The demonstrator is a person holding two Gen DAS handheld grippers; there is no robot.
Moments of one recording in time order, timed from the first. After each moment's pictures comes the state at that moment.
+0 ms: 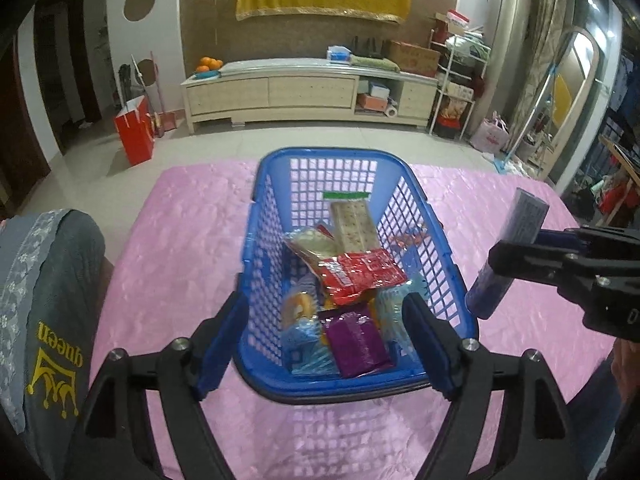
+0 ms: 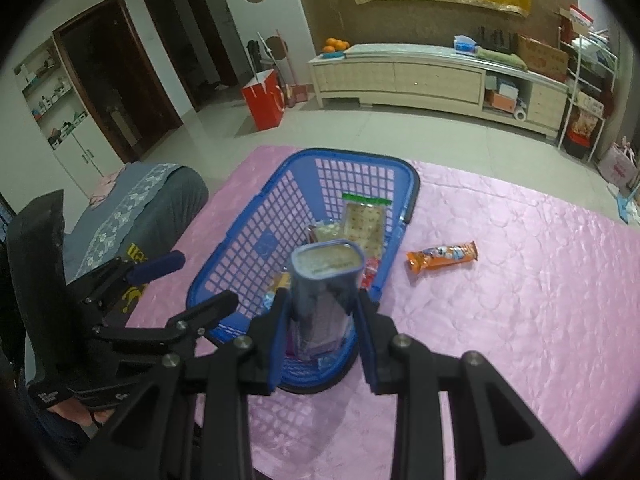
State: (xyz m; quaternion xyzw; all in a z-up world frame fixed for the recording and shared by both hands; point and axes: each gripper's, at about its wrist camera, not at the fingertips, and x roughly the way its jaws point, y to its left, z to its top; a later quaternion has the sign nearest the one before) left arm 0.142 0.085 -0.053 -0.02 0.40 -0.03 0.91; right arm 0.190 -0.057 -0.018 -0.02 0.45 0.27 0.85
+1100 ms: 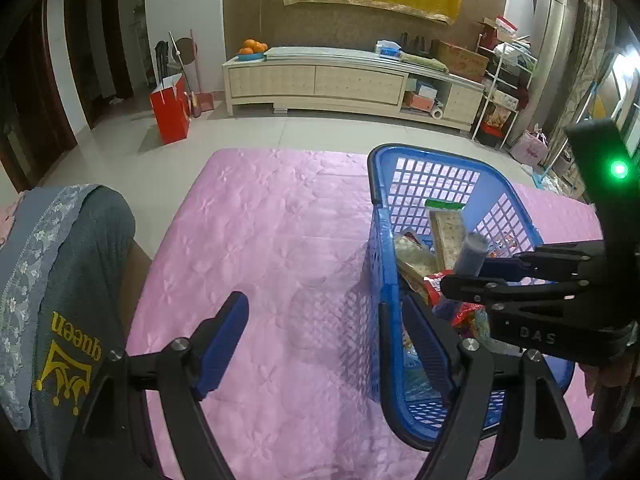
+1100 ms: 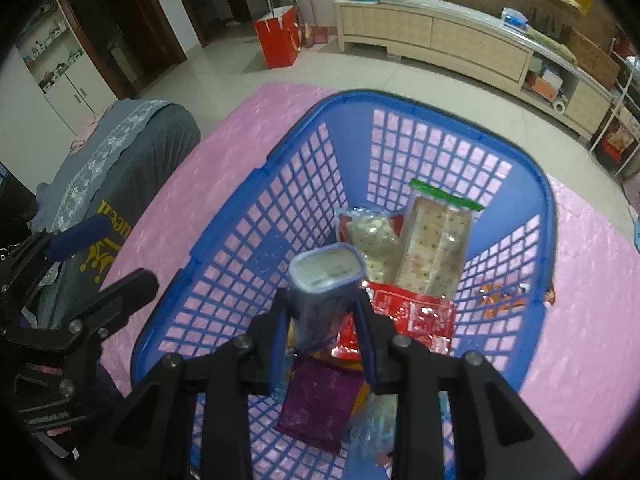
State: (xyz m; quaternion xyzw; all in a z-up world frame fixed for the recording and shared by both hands) left arm 0.179 0.169 -0.082 -0.05 0.42 0.03 0.91; right arm 0.267 0.051 -0.098 -0.10 0.53 0.29 0.79
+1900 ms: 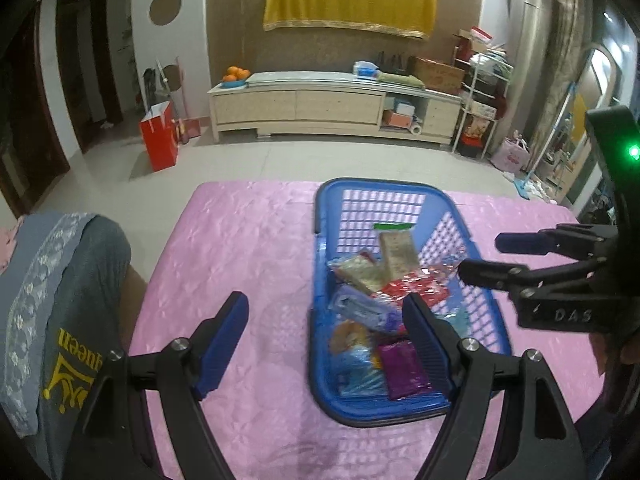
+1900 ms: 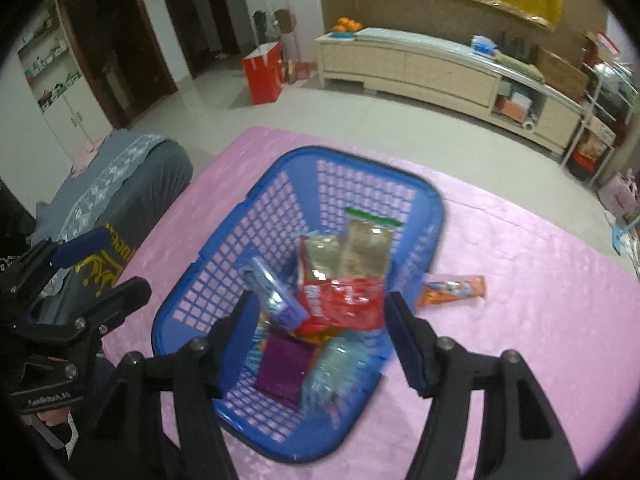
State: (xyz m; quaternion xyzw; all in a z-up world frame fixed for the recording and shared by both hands) left arm 0.153 0.120 -0.032 -0.02 0.39 0.01 0.92; right arm 0.240 -0.028 -0.026 -0.09 0.47 0.26 0.84
